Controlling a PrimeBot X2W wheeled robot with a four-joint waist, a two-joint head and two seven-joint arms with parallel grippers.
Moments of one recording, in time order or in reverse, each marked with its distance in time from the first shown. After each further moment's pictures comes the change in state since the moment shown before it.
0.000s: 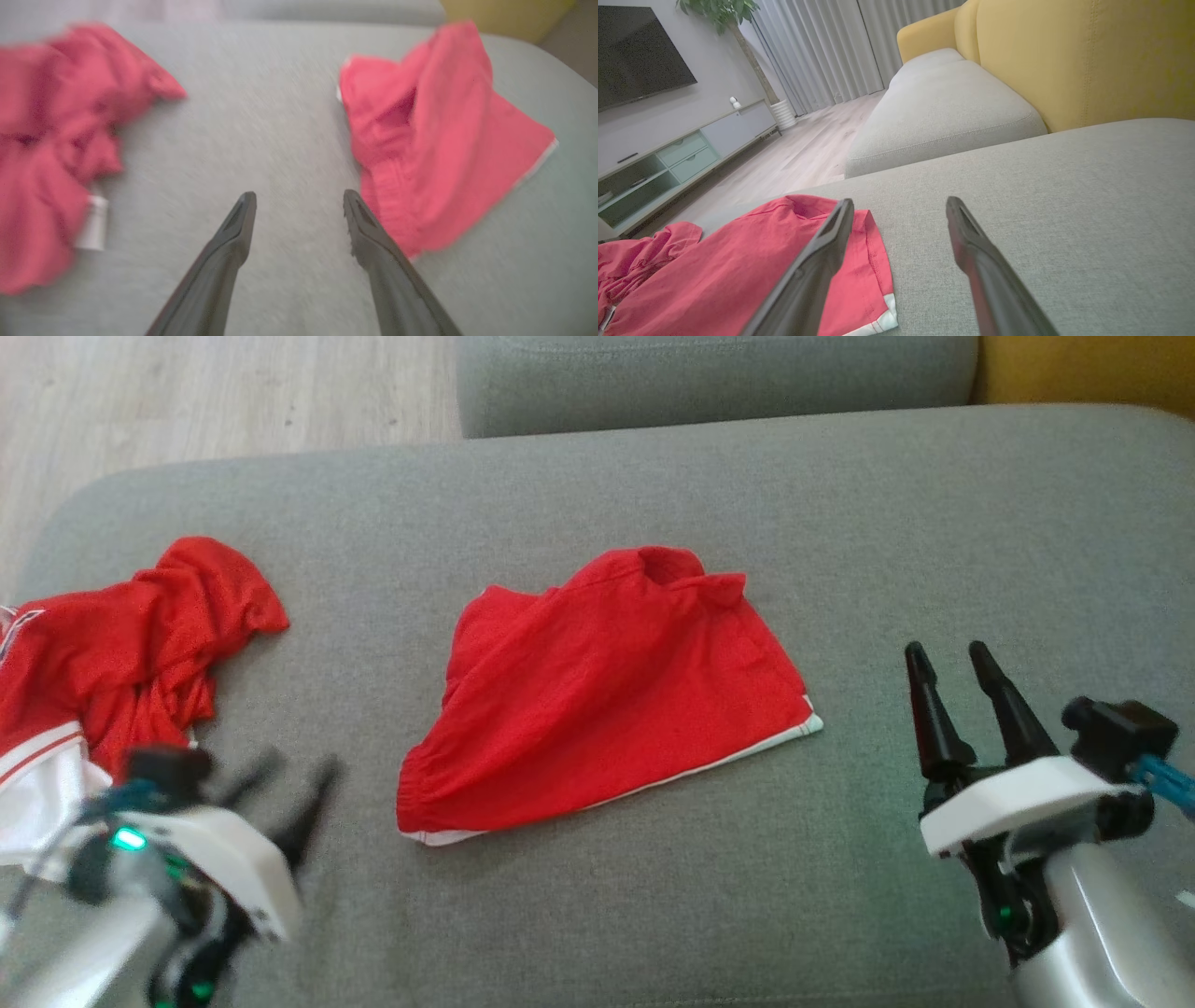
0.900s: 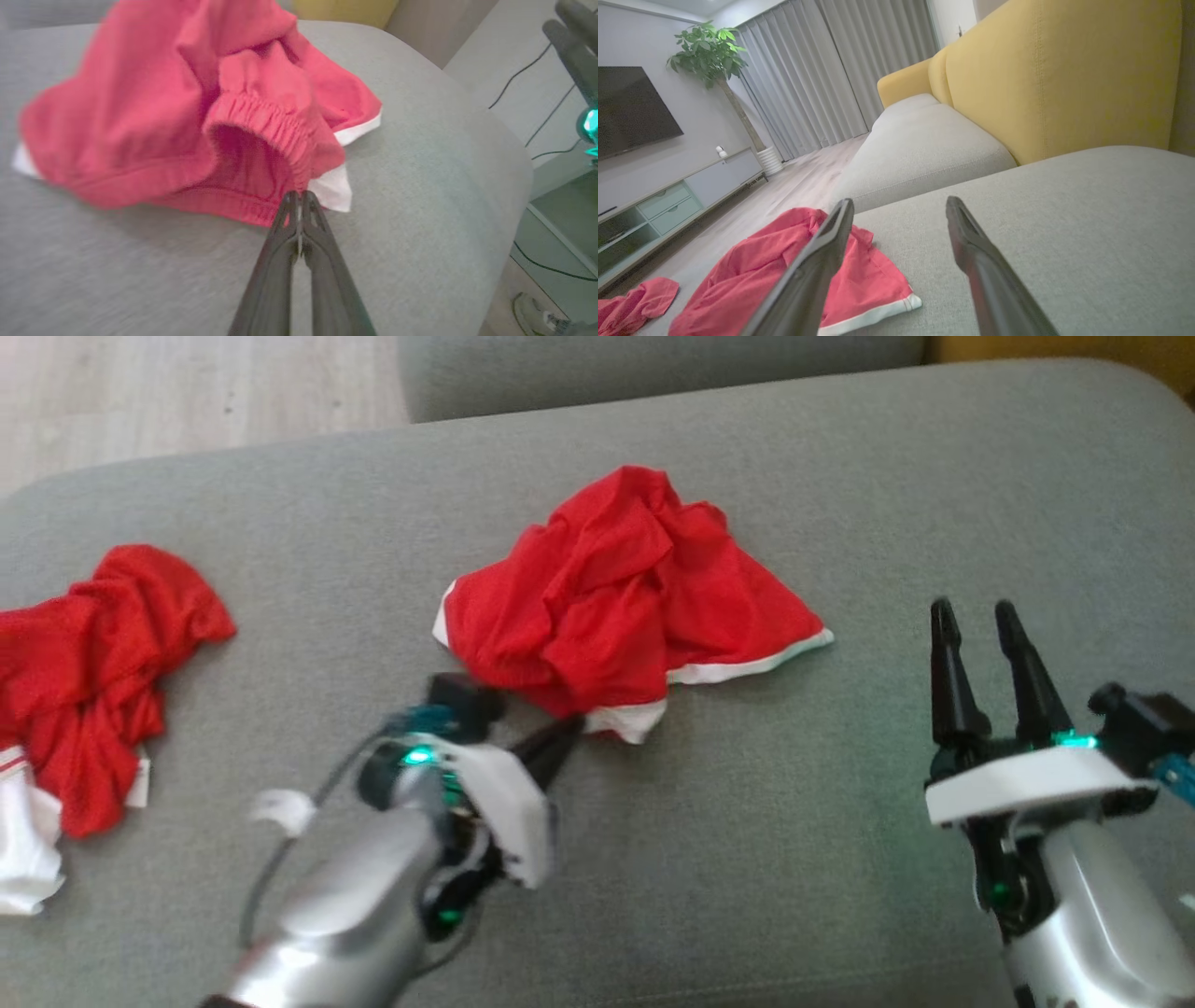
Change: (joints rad) left arm -0.252 -0.450 -0.119 0.299 0.159 -0.105 -0.031; right arm -0.052 0.004 0.003 0.030 0.035 0.000 -0.156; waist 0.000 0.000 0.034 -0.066
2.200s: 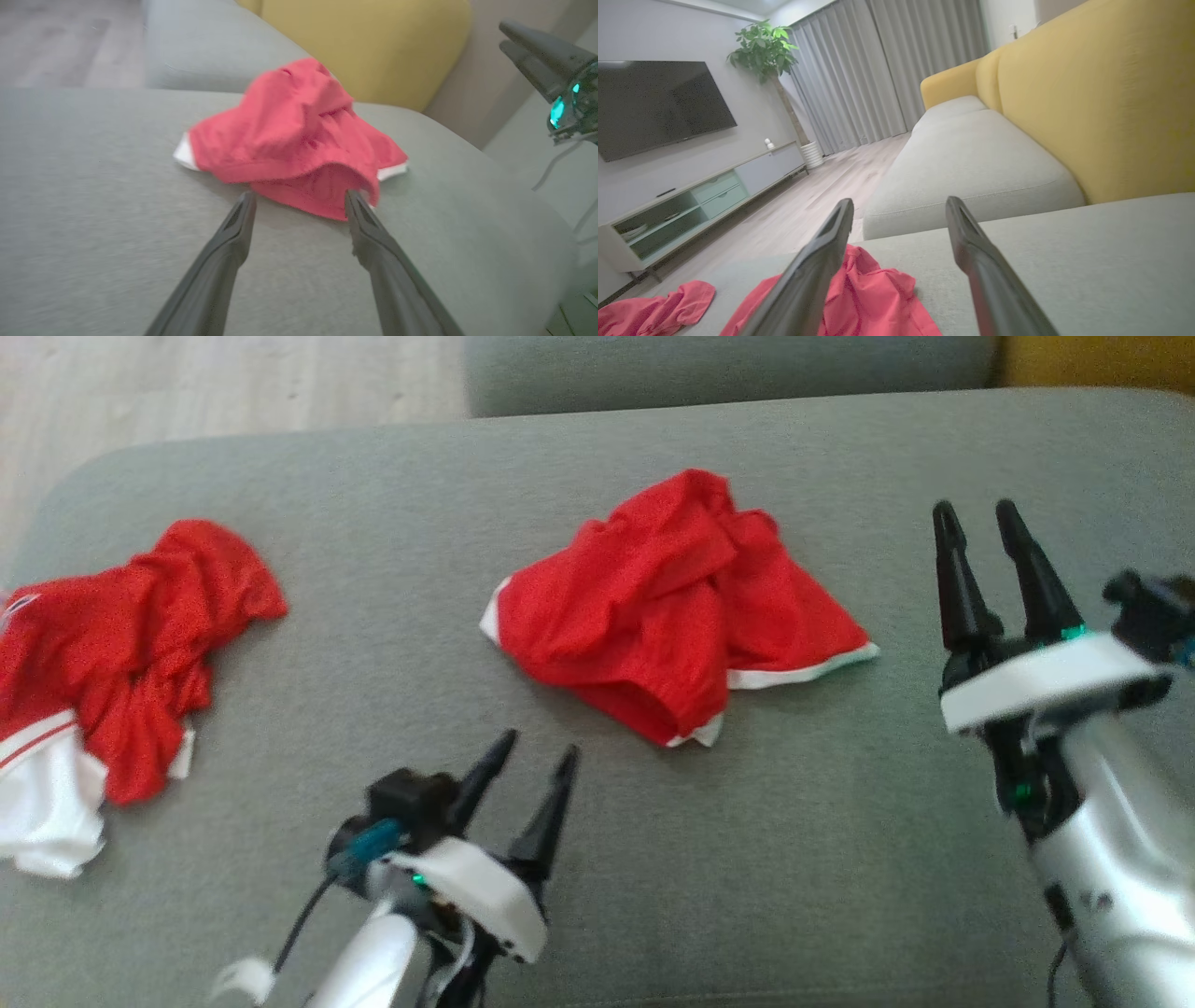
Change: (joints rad) left arm 0.390 -0.095 0.436 -0.336 0.407 0.008 -0.107; right arm -0.256 -0.148 0.222 0.166 0.208 0.000 -0.017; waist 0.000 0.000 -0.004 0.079
